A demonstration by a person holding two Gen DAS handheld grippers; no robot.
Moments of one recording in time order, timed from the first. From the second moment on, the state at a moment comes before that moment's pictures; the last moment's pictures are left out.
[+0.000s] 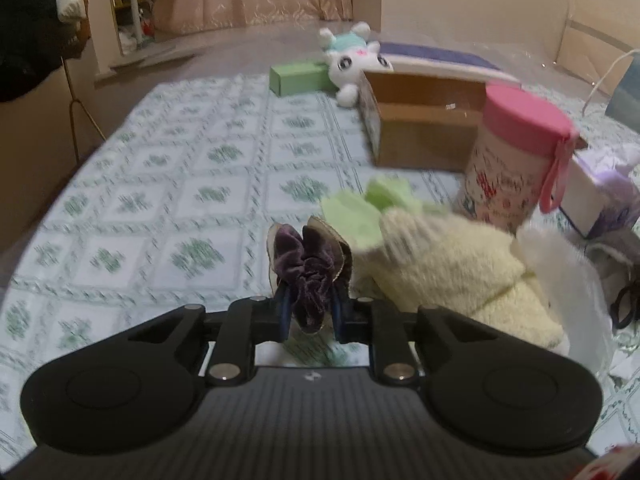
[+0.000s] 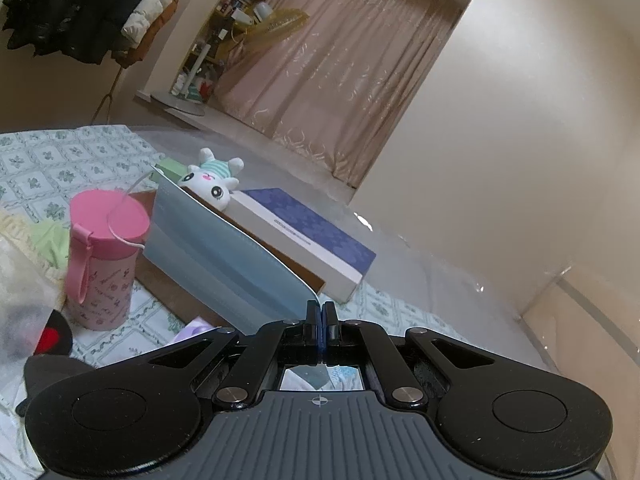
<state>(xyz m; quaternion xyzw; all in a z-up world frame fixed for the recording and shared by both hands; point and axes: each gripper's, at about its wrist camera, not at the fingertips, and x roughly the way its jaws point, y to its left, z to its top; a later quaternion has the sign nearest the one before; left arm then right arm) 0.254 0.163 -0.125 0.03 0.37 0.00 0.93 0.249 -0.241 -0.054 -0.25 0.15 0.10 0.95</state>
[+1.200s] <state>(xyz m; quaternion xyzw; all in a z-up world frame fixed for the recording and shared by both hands) 0.445 0.088 -0.092 0.06 0.32 -0.13 0.93 0.474 -0.217 -0.062 -0.10 0.22 0.27 0.93</state>
